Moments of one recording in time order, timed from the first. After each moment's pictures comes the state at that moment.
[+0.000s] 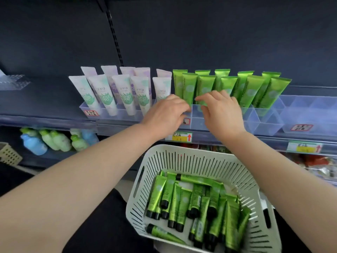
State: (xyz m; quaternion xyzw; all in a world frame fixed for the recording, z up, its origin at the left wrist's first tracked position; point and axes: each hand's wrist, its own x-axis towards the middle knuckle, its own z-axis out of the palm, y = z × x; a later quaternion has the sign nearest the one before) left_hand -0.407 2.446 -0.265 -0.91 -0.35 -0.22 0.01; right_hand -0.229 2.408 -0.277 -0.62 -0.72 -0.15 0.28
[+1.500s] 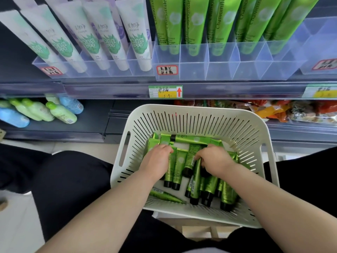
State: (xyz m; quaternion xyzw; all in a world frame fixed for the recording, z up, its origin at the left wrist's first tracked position) left_hand -0.427 2.340 -0.502 -0.84 -0.50 -0.02 -0.19; right_hand -0.219 2.303 -0.487 -0.66 -0.70 0.26 -0.10
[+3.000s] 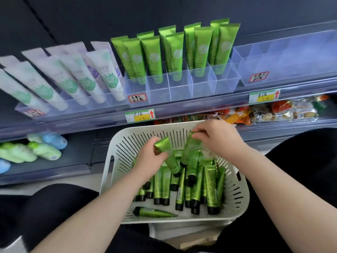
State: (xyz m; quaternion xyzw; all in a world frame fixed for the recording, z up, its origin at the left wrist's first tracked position) left_hand -0.381 2.355 -0.427 -0.68 -0.54 -0.19 -0.46; right_hand -0.168 2.296 -0.355 -0.72 -0.65 0.14 0.19
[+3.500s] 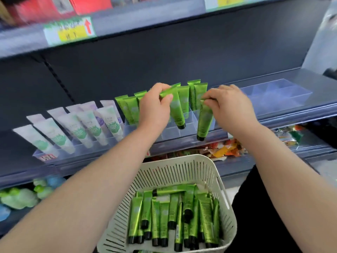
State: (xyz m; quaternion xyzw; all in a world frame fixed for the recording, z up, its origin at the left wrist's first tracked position) left_hand -0.269 2.407 -0.220 -0.76 -0.41 -0.45 -0.24; right_hand -0.104 2.303 -0.220 -0.72 -0.59 -0.12 0.33
